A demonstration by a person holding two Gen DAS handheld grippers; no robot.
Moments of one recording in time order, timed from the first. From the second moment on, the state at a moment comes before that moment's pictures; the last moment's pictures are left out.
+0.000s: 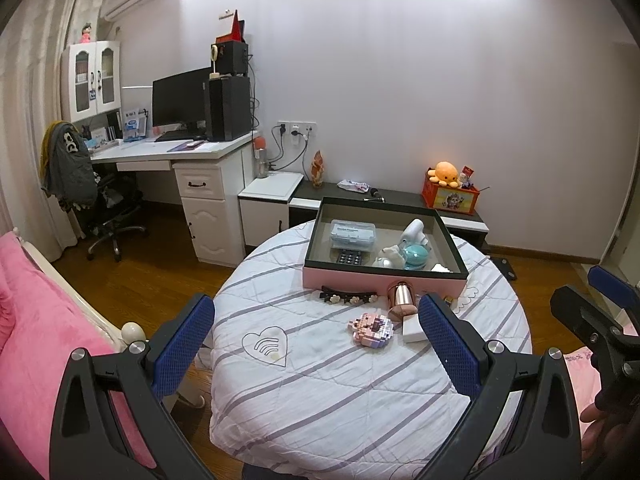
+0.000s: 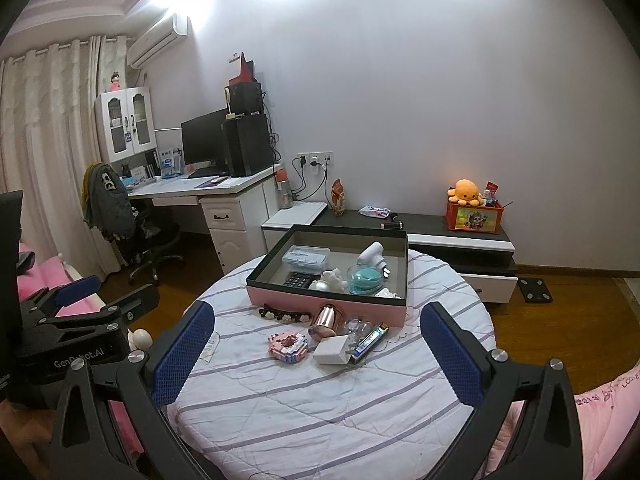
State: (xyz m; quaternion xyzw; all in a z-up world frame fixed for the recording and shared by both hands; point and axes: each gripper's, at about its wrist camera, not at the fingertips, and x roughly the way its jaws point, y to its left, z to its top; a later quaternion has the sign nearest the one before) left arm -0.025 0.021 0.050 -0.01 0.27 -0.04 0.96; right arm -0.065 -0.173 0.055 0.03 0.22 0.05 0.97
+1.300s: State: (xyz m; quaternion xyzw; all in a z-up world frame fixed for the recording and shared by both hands) left arm 0.066 -0.015 -0.069 0.01 0.38 -0.07 0.92; right arm 0.034 -0.214 -0.055 0.05 0.36 0.01 0.93
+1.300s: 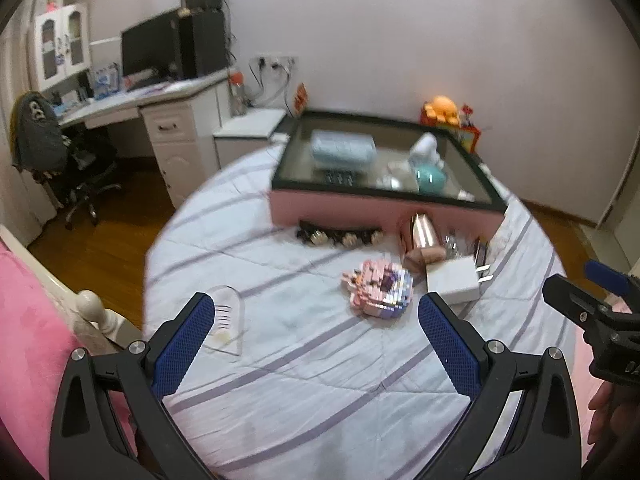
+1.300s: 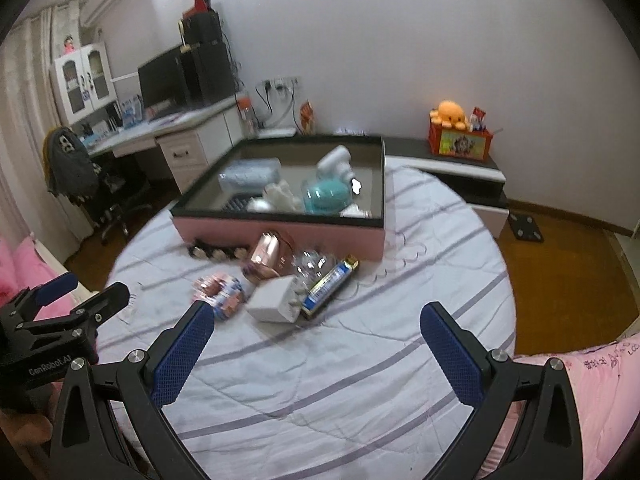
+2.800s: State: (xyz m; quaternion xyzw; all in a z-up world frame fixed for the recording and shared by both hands) left arm 0.129 -0.010 -0.132 -0.01 0.44 -0.11 0.89; right arm 0.108 -0.182 -0.109 0.04 0.42 0.06 0.91
